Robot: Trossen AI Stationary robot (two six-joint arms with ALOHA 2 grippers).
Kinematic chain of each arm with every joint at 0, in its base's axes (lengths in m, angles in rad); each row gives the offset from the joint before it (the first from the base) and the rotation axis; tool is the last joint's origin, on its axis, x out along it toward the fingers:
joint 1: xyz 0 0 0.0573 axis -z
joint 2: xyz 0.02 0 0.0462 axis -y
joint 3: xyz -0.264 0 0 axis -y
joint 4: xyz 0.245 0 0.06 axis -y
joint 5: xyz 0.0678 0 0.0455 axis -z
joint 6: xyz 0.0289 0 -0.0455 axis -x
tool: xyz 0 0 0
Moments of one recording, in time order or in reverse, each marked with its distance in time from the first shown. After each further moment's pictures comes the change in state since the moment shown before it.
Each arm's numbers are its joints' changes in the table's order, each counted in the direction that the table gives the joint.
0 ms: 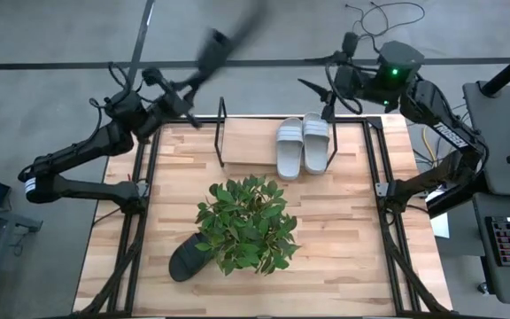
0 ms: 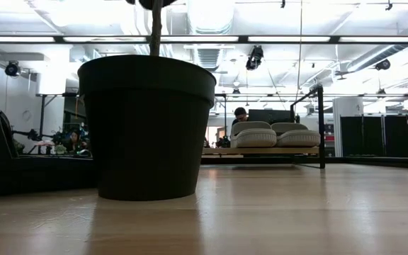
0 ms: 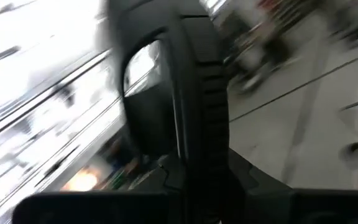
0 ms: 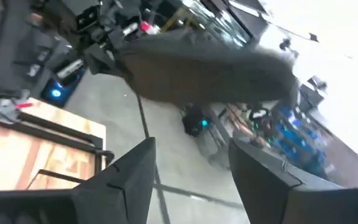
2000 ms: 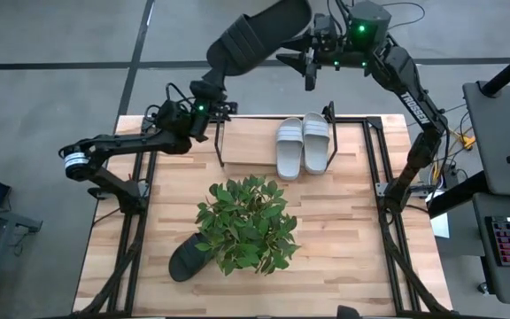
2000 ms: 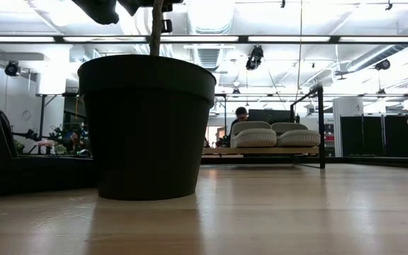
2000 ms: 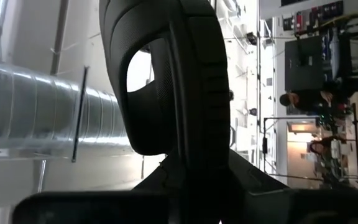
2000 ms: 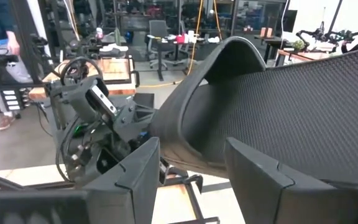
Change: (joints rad) left arm 0.050 -0.477 -0.013 0.973 -0.209 -1.294; right arm 0.212 -0.364 0.464 -0.158 -0.396 -0.592
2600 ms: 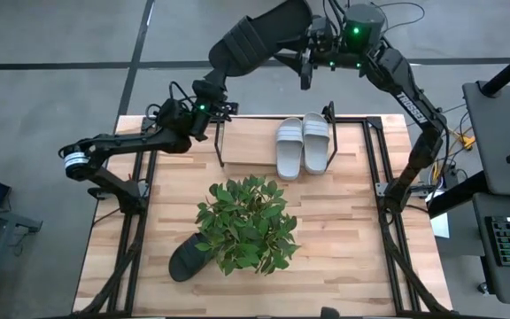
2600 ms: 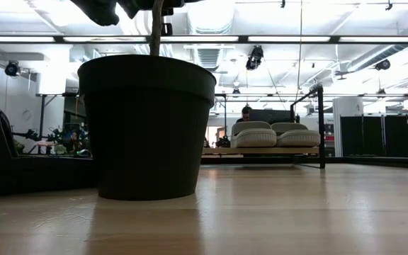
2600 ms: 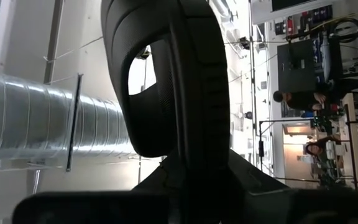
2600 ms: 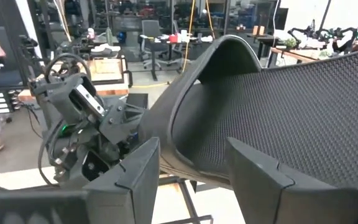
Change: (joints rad) left arm -0.002 -0.005 -0.002 -0.041 0.026 0.009; right arm -0.015 0.004 -0.093 0.081 0.010 -0.016
